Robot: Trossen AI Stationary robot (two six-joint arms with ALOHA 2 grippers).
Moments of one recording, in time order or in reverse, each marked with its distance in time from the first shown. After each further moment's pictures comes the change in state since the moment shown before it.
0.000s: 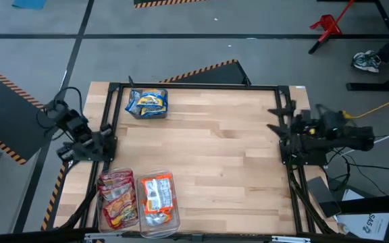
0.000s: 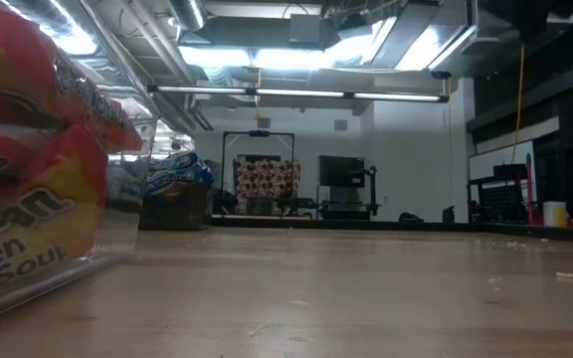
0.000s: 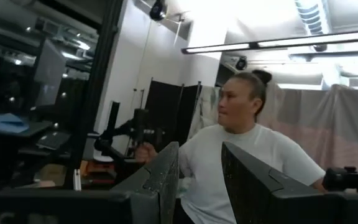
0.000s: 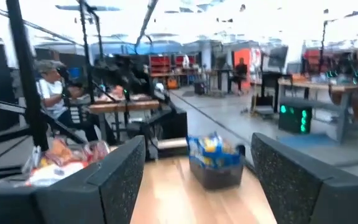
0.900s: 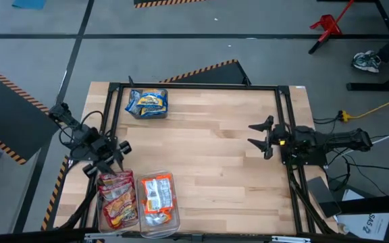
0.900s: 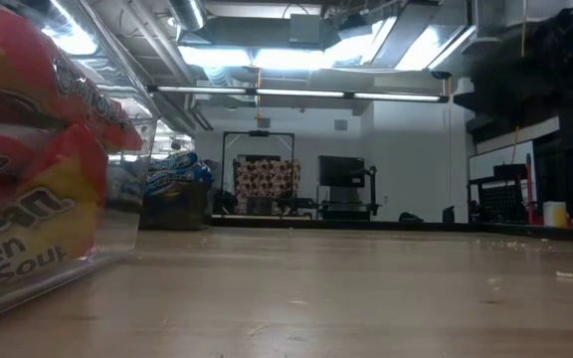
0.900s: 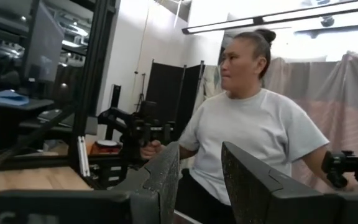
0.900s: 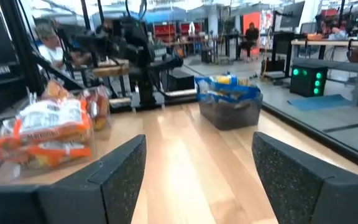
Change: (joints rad) left arm 0.009 0.002 -0.437 0.381 0.036 0.030; right arm 0.000 -0.028 -0.461 0.307 -0.015 0.074
